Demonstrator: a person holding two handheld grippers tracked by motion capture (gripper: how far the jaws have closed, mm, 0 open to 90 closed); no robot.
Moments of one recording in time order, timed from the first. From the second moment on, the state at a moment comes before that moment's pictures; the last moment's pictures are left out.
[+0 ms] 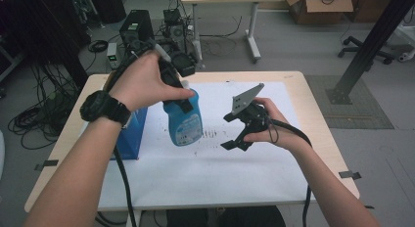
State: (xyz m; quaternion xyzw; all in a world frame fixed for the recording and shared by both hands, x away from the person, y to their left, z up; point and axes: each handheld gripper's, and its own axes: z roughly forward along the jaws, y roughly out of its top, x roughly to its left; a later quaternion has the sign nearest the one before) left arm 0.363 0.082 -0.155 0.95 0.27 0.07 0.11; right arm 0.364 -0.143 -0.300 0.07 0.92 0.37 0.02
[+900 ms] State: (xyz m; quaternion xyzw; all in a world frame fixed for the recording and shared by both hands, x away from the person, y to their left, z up) left arm 0.393 0.227 -0.079 0.70 0.69 0.16 0.11; right arm 0.380 -0.241 -0.319 0.15 0.94 0.30 0.04
